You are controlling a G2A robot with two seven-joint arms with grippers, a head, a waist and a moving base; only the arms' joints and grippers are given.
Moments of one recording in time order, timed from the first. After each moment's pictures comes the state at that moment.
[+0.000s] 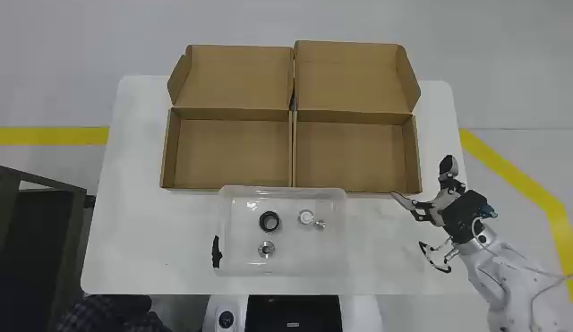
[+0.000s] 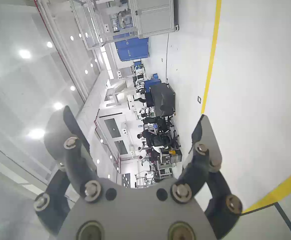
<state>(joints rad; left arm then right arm) -0.01 -0.37 -0.75 -1.25 2.03 -0.40 0.22 -1.75 -1.17 1.75 -1.90 -1.45 -0.61 -0.32</state>
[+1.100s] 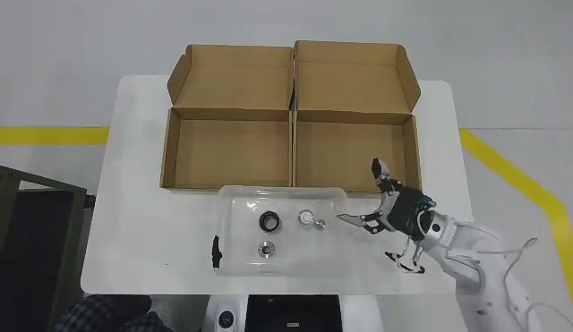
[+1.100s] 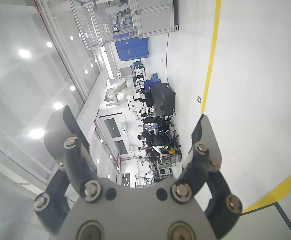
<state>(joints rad) -0.01 -0.37 -0.75 -1.25 2.03 -0.40 0.22 -1.59 -1.16 1.51 -1.97 -1.31 -0.87 0.00</state>
